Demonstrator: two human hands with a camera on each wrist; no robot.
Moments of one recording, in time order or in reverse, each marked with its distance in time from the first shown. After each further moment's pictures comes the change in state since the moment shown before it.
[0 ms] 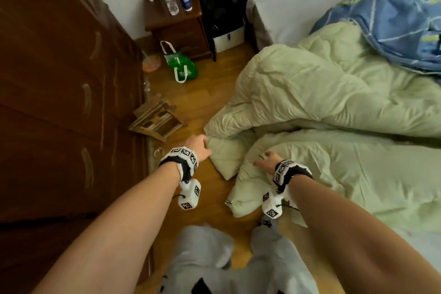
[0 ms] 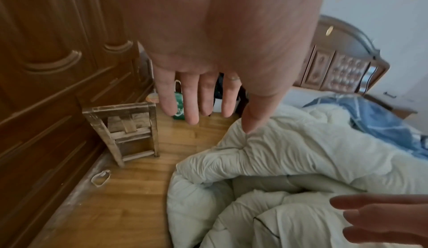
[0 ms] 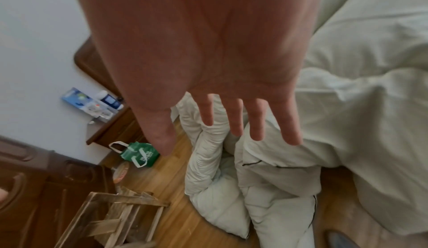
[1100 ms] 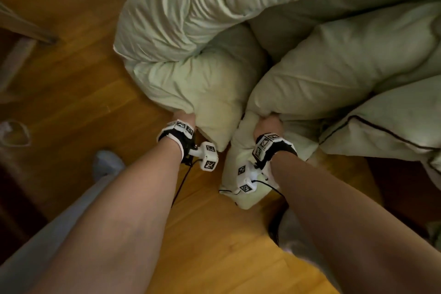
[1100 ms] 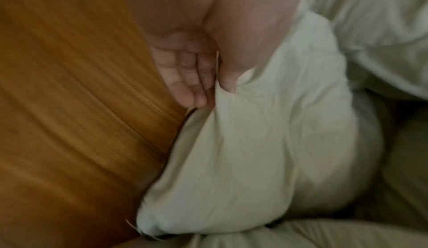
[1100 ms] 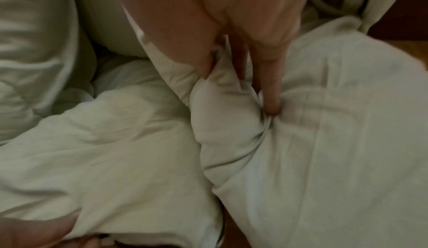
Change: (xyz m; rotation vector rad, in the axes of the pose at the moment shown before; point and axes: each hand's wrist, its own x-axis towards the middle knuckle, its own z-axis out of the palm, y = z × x) left_hand 0.561 -0.156 0.527 -0.615 -0.471 -0.349; right_hand 0.552 0.124 0.282 0.072 0.409 0.542
